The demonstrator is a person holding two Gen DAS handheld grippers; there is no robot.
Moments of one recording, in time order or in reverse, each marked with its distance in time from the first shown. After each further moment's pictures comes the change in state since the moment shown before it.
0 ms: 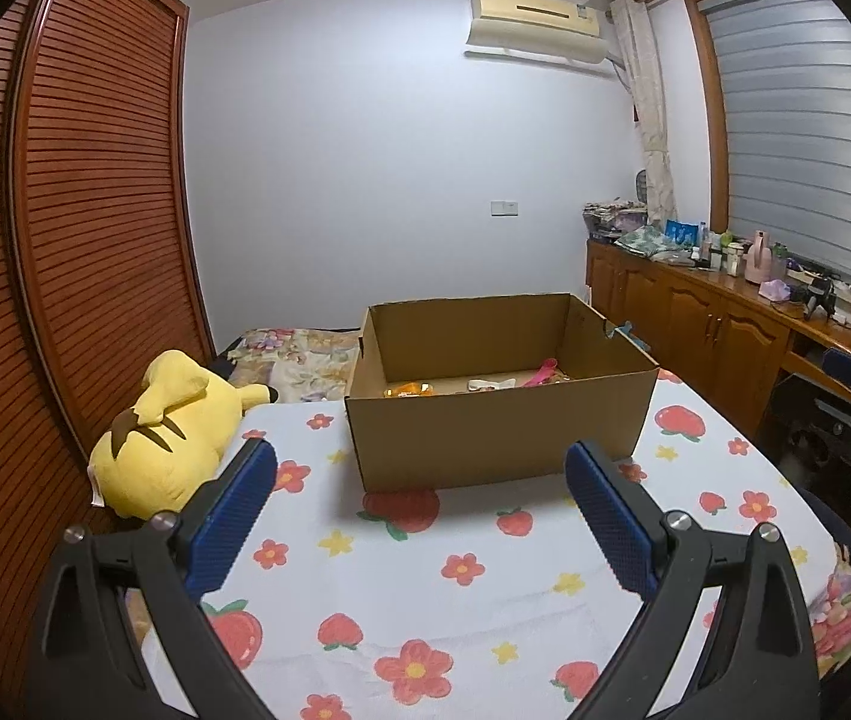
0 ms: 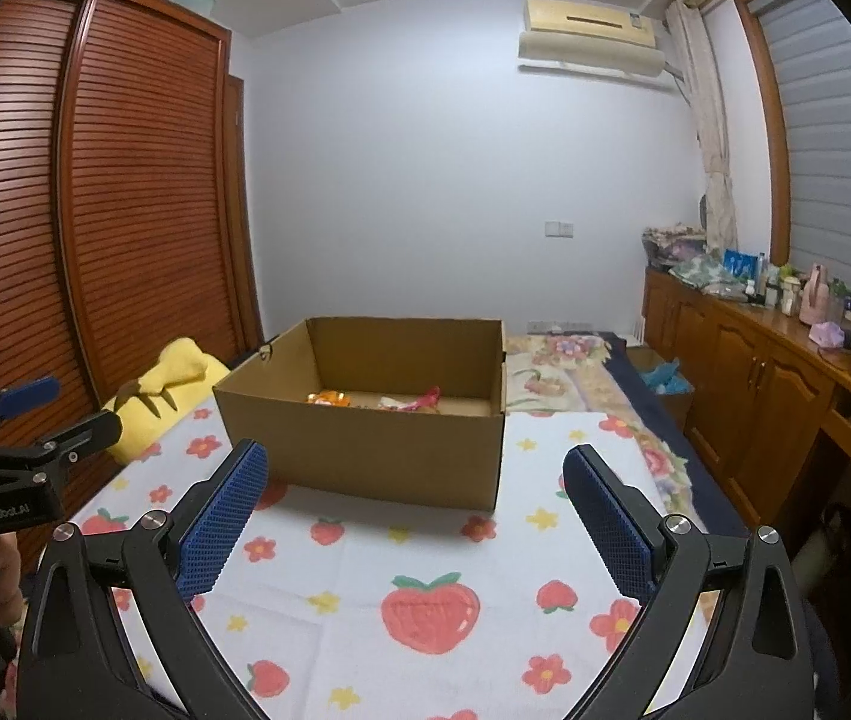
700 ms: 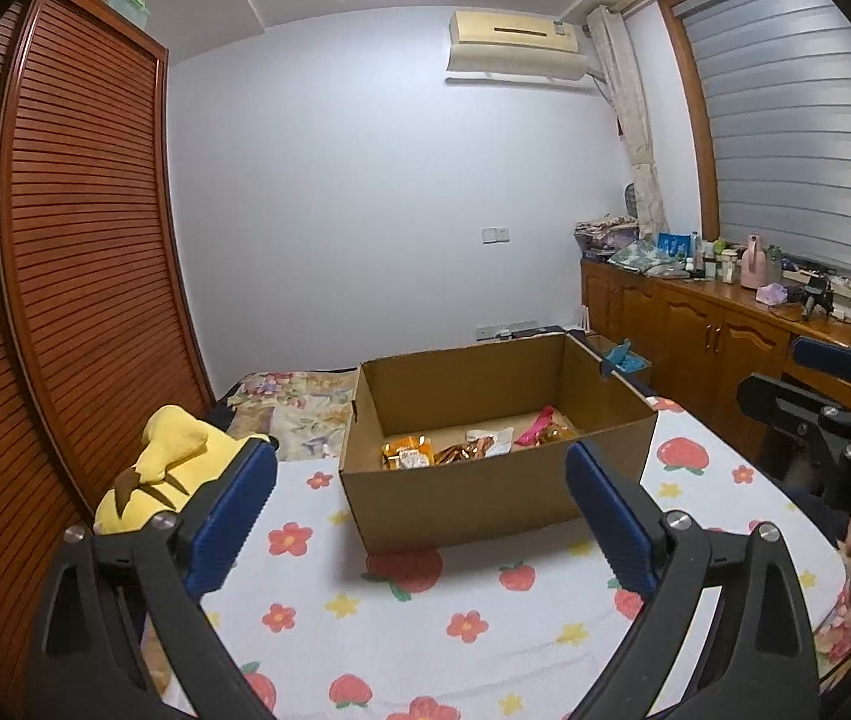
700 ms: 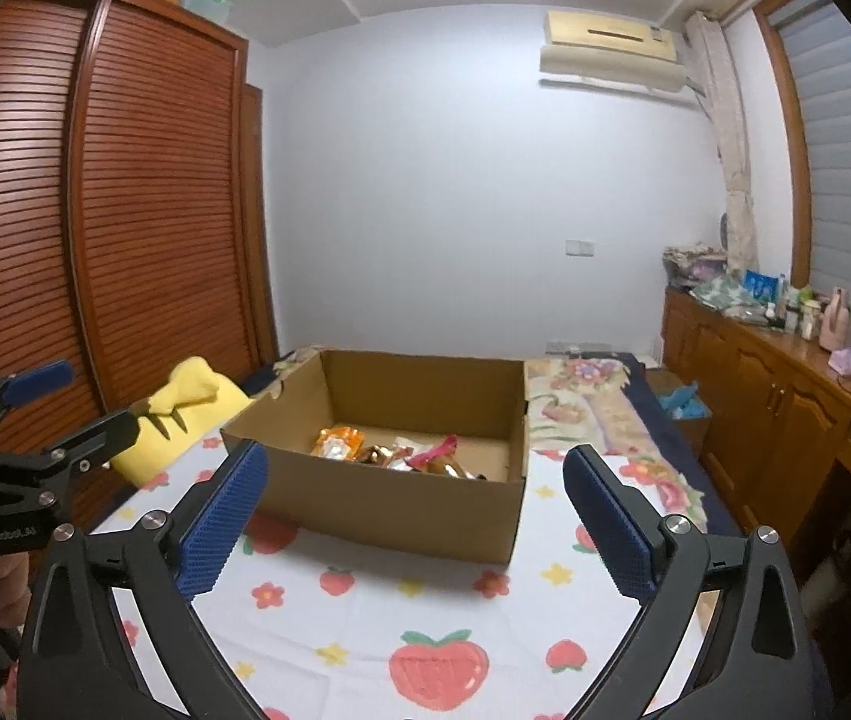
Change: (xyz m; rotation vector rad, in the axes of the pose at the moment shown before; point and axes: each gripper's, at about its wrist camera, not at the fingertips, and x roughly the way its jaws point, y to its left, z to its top) left arm 0.010 -0.009 0.034 0.065 -0.069 -0.001; right arm 0.025 0.004 0.030 -0.022 -0.026 0.042
